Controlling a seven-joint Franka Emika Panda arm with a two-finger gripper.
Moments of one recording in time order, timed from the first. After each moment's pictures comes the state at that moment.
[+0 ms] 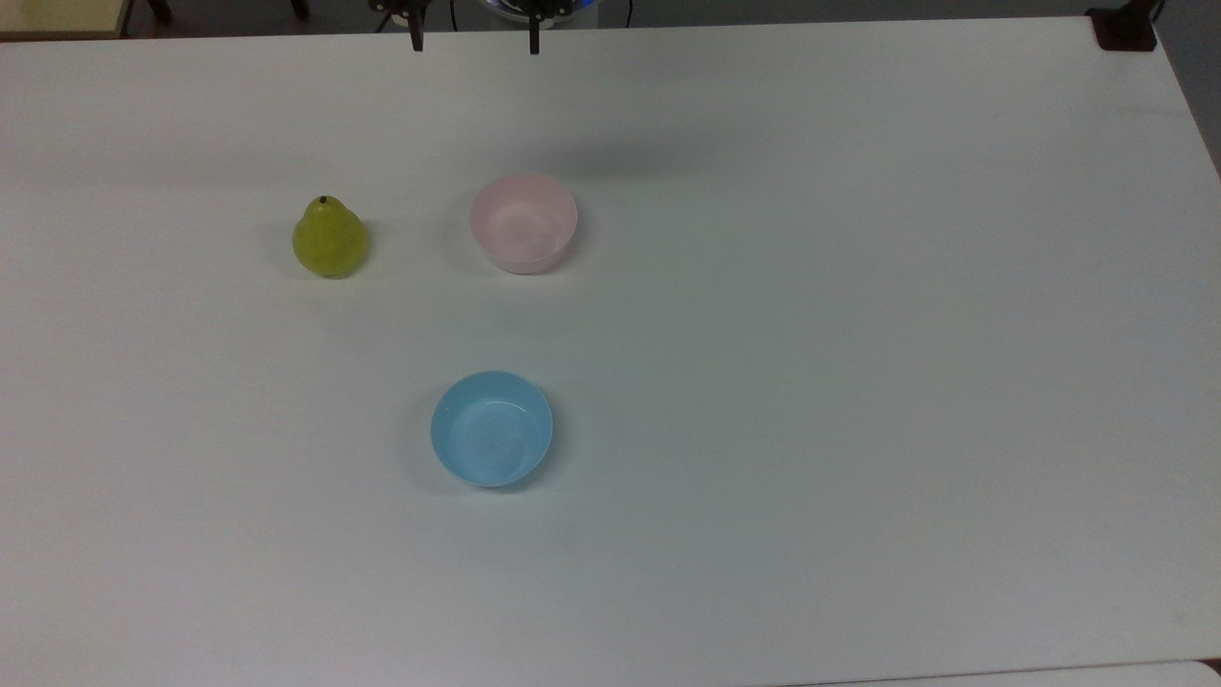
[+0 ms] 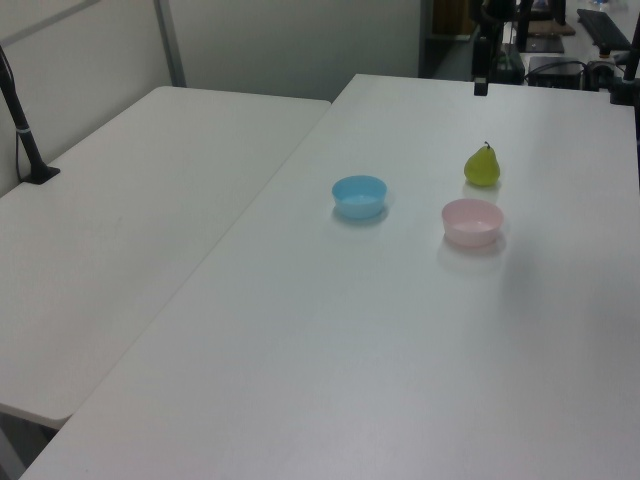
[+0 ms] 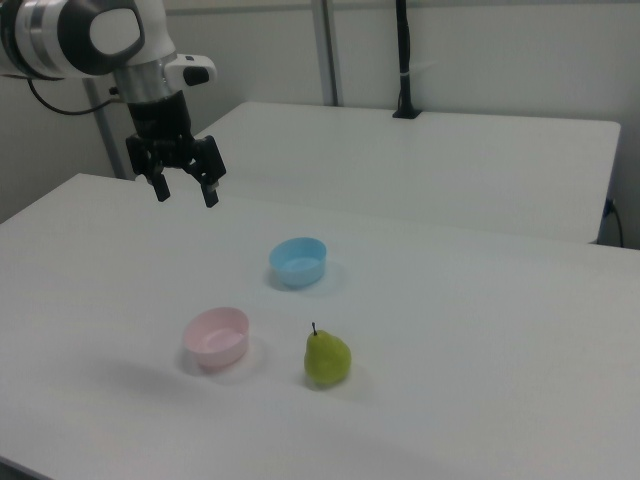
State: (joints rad) arm 0.17 -0.05 -0.14 -1.70 -0.07 1.65 -0.01
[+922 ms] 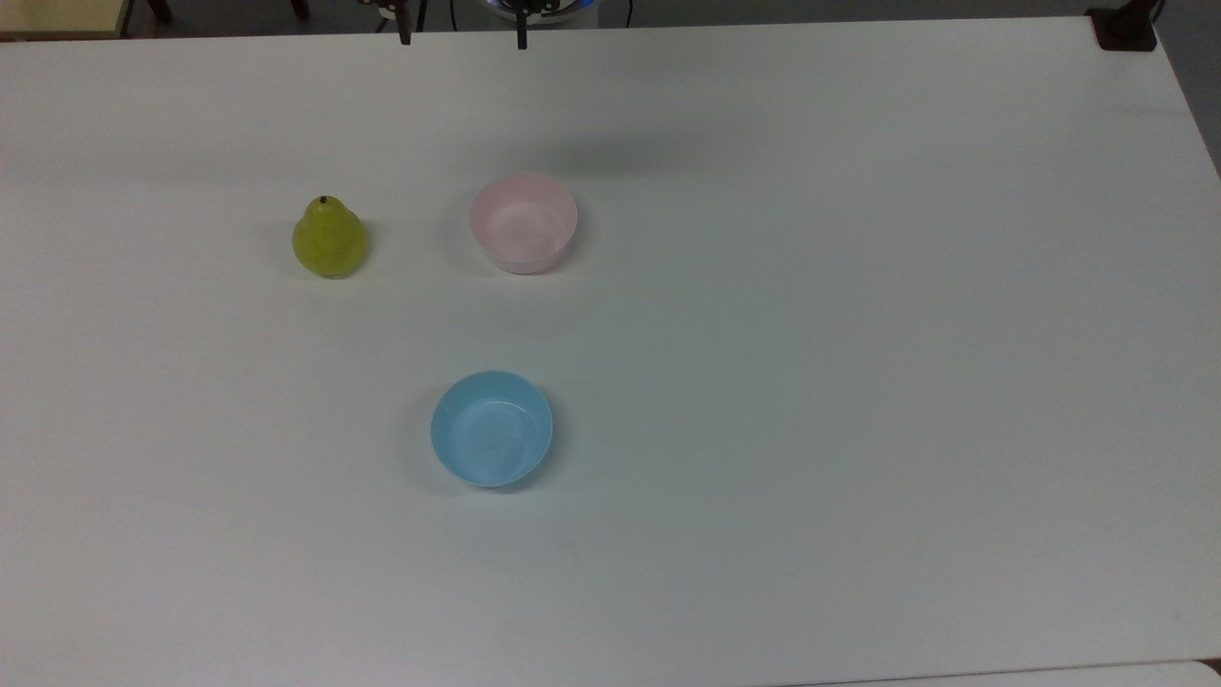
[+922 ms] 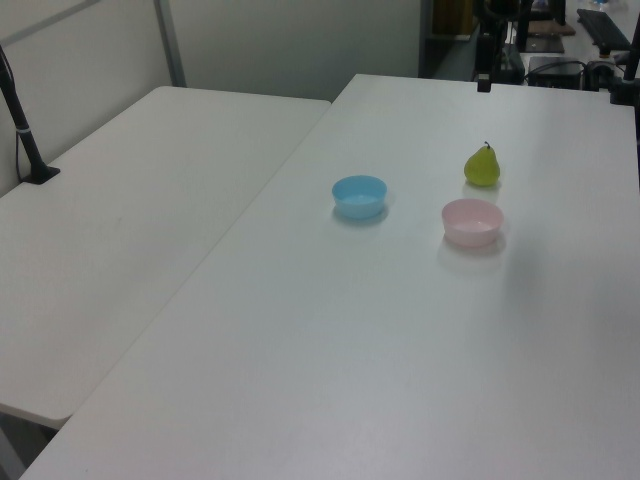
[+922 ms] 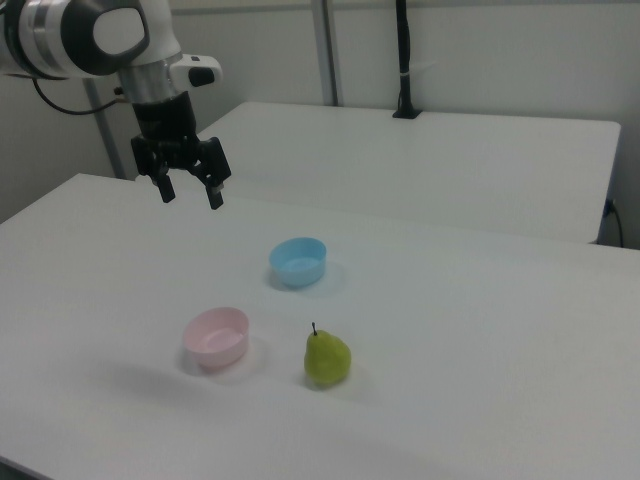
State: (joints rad) arm 0.16 -0.05 -0.14 -1.70 -0.07 1.64 -0.02
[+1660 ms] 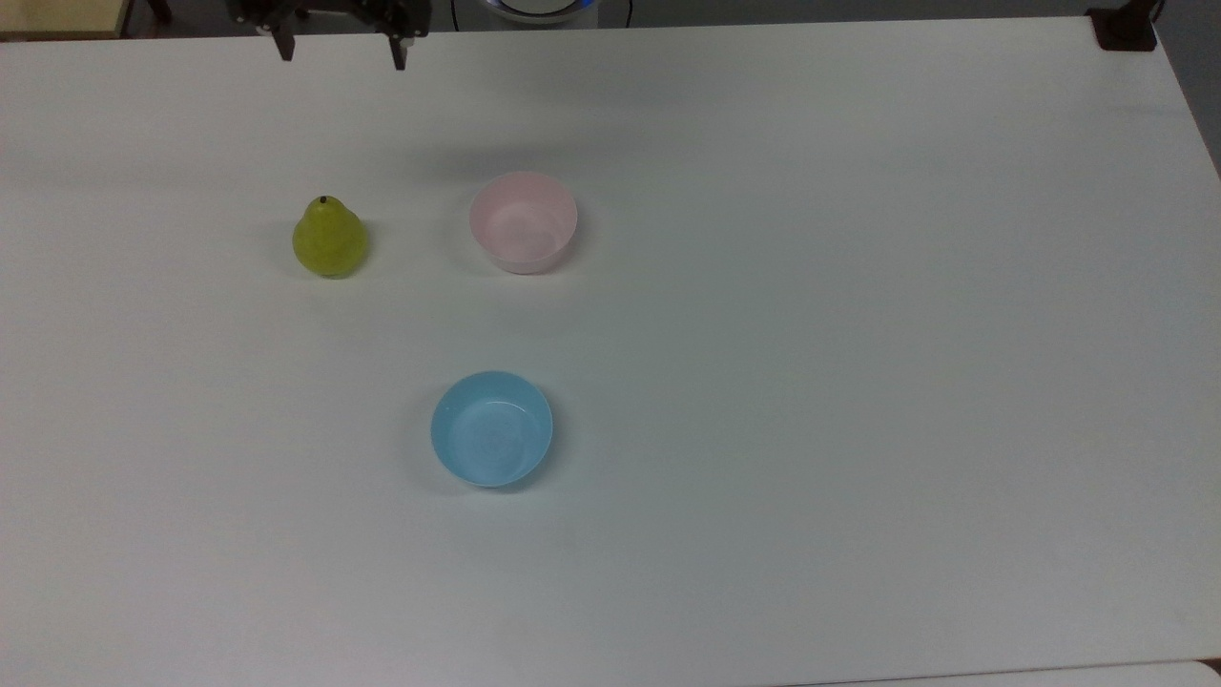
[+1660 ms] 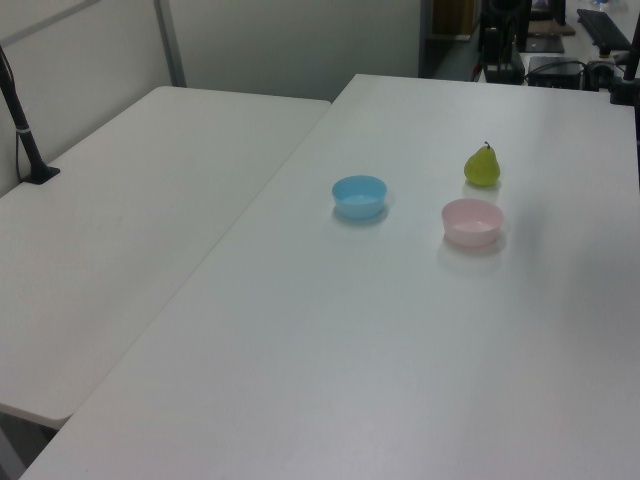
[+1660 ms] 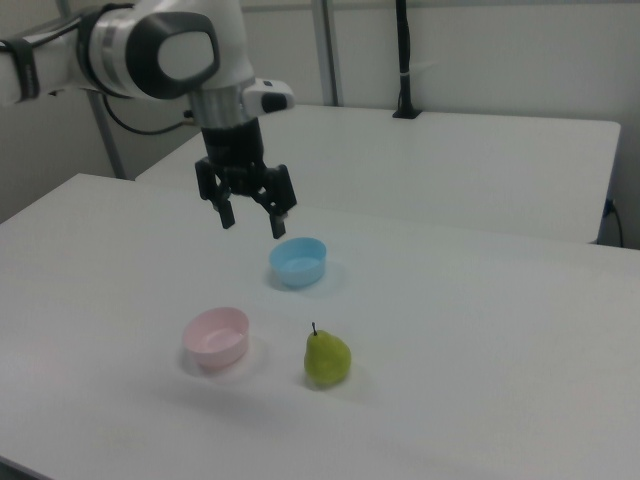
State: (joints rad) arm -0.02 0.01 -0.15 -1.69 -0.07 1.67 -0.15
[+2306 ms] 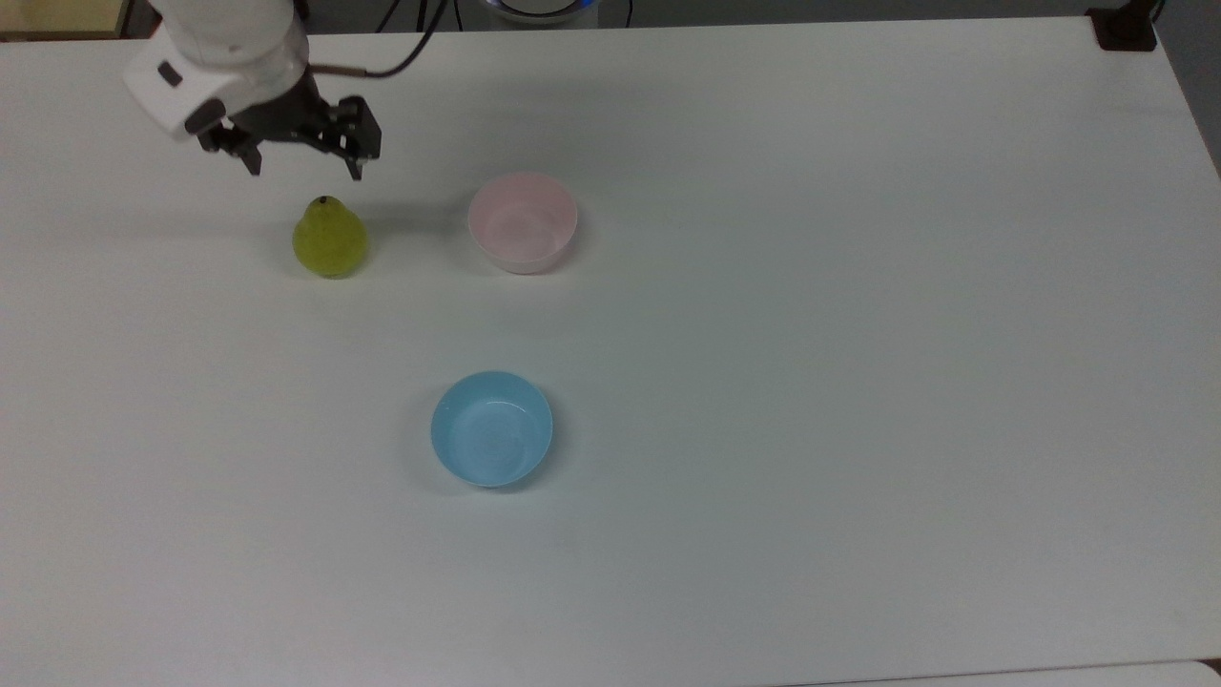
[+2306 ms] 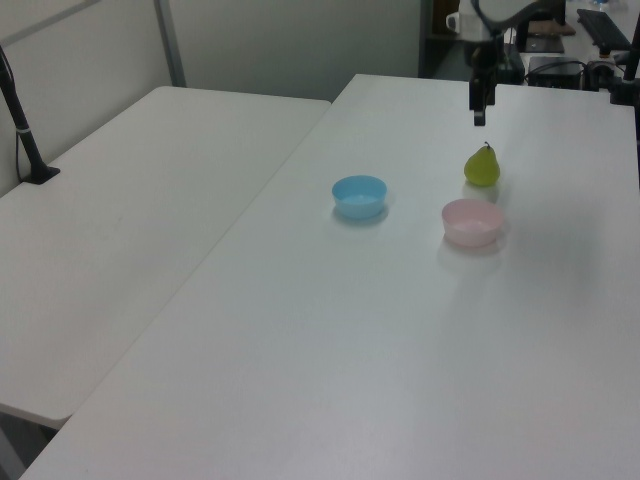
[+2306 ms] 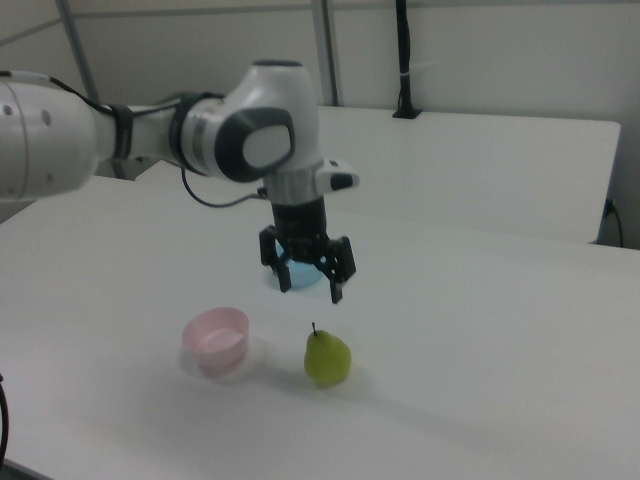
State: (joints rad) arm -0.12 0.21 -0.15 -1.74 -0.07 1.86 -0.26
